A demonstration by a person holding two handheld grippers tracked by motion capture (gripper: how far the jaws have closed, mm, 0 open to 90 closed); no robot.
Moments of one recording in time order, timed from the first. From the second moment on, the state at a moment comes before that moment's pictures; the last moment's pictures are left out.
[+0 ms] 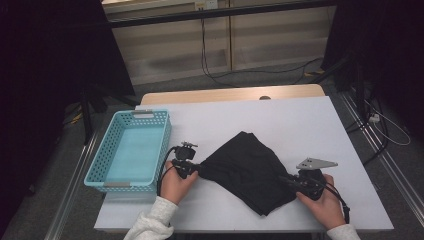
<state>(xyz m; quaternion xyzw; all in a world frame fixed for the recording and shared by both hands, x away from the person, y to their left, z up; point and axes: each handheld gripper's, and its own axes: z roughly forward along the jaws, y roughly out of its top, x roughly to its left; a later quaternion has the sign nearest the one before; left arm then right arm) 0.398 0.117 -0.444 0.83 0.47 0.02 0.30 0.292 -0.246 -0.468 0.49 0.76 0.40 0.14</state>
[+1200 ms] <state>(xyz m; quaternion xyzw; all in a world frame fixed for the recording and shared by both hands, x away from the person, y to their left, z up) 0.442 0.122 -0.416 0.80 0.51 0.03 0.31 0.284 -0.230 -0.467 0.51 0.75 0.40 0.15</state>
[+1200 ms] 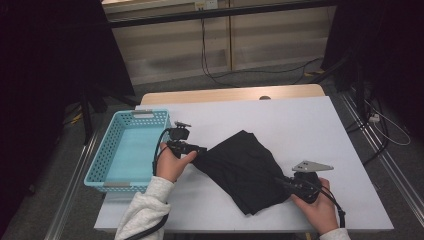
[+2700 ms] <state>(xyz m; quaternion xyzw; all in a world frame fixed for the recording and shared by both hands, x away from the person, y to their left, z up) 0.457 0.134 -0.388 0.86 0.47 -0.05 0.20 0.275 -0.219 -0.460 0.51 0.74 0.41 0.18</state>
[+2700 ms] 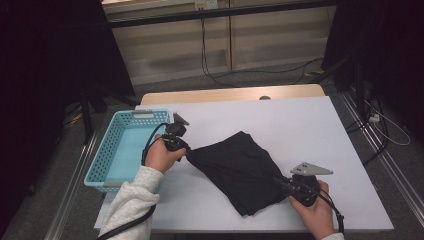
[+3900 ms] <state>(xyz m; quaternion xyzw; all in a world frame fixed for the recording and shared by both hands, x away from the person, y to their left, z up) 0.475 0.117 -0.324 0.90 0.42 -0.03 0.07 0.272 -0.198 -0.450 0.48 0.73 0.44 0.19</state>
